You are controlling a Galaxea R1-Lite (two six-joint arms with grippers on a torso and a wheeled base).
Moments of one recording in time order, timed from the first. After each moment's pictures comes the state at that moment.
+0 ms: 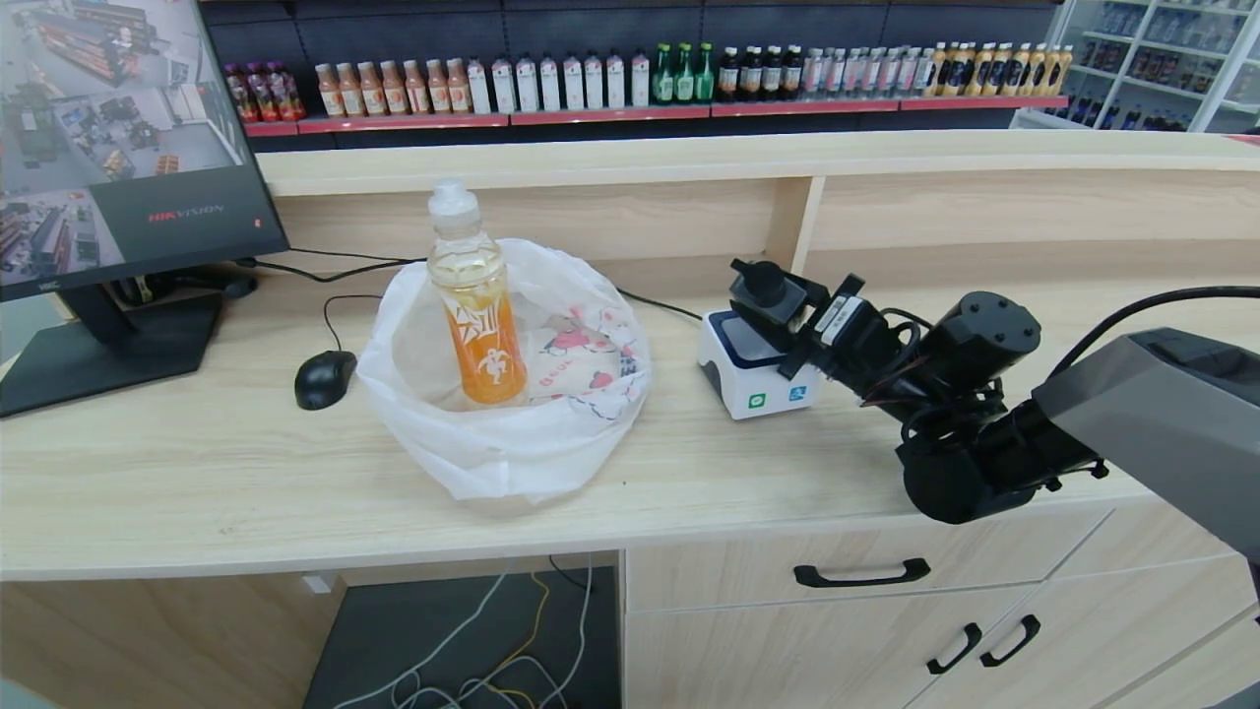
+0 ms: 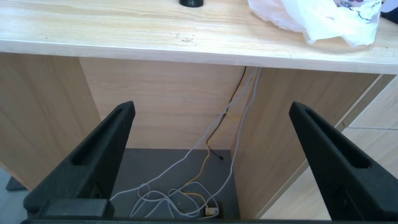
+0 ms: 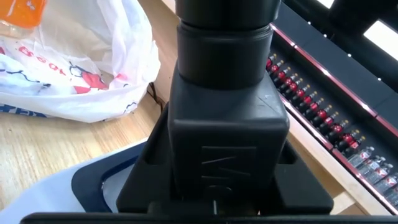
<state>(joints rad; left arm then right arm) 0.00 0.00 0.00 0.00 0.01 -0.02 0.29 2.26 -1.18 -1.57 0.61 -0.70</state>
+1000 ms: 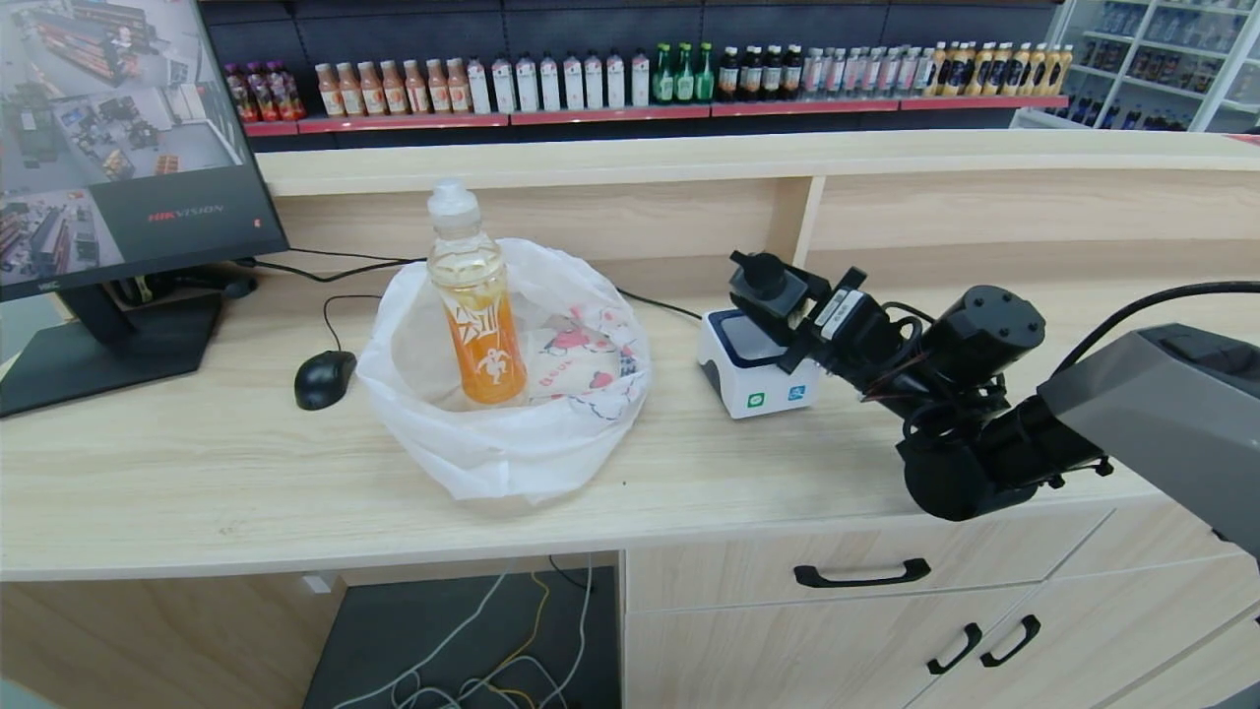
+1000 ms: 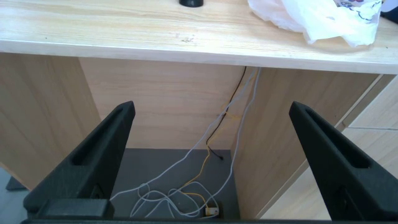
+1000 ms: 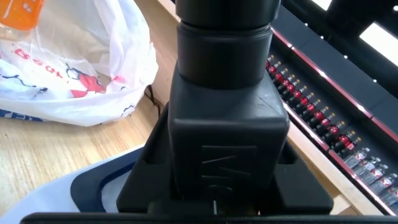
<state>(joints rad) 0.00 0.00 0.00 0.00 0.01 -0.02 0.29 2.24 -1.19 -1.57 0.60 -0.71</state>
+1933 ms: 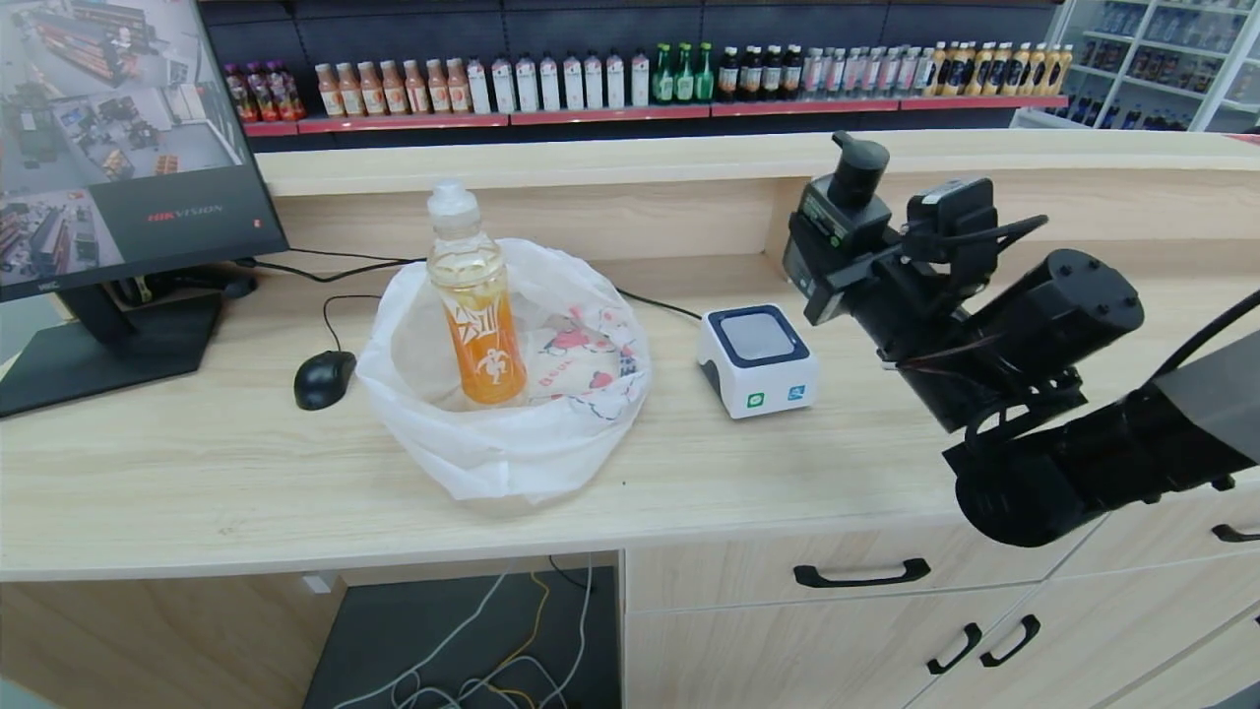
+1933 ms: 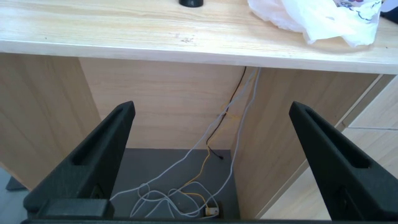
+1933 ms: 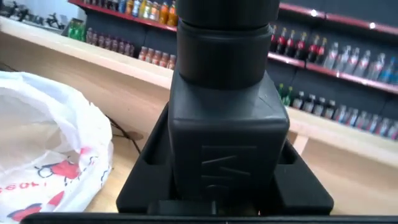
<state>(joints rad) 0.00 0.00 0.00 0.00 0.01 -0.02 0.39 2.02 -0.99 -1.57 0.07 -0.26</state>
